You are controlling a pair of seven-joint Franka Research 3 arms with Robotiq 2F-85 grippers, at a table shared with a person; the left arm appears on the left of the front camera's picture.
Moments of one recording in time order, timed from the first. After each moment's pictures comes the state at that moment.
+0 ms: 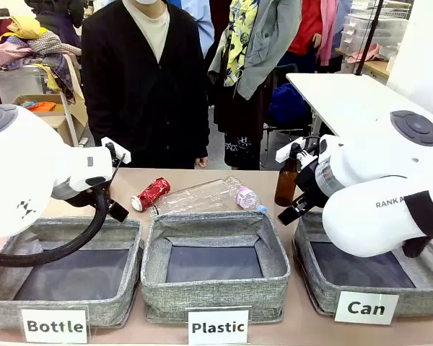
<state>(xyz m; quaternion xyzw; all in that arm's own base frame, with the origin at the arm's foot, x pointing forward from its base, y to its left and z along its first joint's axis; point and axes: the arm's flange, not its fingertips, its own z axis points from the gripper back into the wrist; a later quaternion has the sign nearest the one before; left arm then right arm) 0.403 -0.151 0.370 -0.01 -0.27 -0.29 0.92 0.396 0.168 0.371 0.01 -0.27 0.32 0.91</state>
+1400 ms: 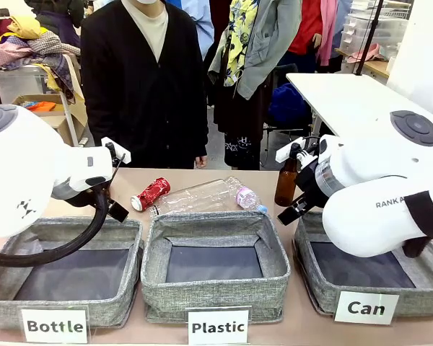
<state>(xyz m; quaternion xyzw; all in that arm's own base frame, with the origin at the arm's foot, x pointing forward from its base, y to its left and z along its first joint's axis) 0.403 -0.151 0.370 -0.01 -0.27 -0.29 0.92 0.396 0.168 0.371 0.01 -0.27 0.32 0.91</state>
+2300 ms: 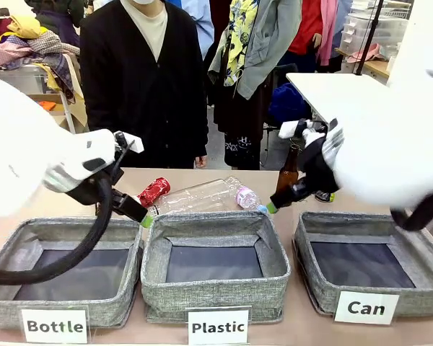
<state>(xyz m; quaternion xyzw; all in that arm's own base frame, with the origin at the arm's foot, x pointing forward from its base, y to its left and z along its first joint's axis) 0.354 -0.186 0.425 -0.21 -0.21 -0.33 0.90 0.368 0.179 0.444 0.17 -0.22 0.25 0.93</state>
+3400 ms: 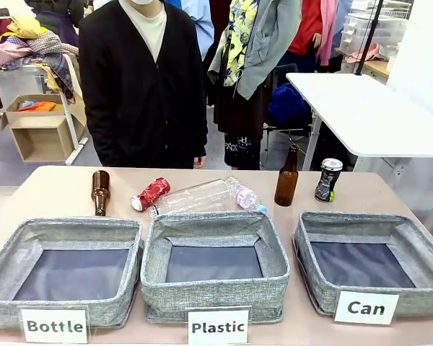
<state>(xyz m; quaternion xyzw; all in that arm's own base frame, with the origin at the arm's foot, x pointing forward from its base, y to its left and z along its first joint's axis) 0.280 0.173 0.436 -0.56 -0.23 0.04 0.79 0.298 -0.173 0.447 0.51 -0.20 -0.10 0.83</state>
